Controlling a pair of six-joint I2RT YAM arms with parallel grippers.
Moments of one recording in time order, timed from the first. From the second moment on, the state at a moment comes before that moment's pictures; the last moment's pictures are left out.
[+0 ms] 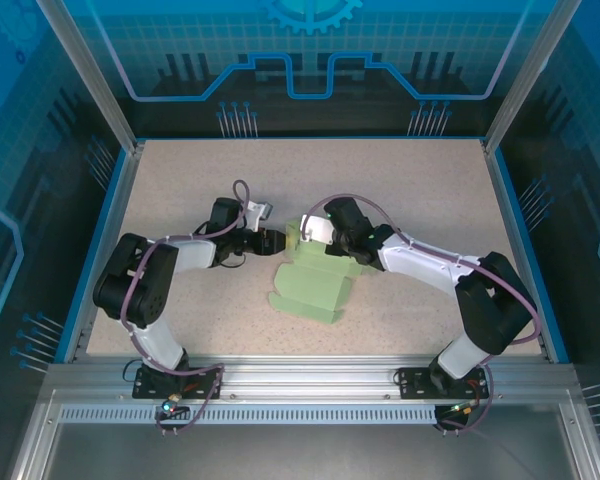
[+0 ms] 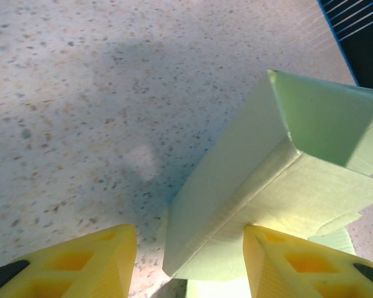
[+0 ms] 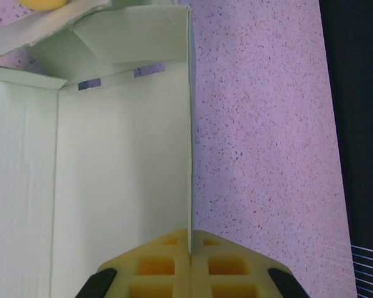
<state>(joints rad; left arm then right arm) -0.26 1.75 0.78 0.23 0.69 -0.29 0.67 1.60 1.03 -0.23 0.22 -0.83</state>
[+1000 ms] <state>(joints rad) -0.29 1.80 0.74 0.48 0.81 -0.27 0.63 1.58 0.91 -0.07 0.18 -0.92</state>
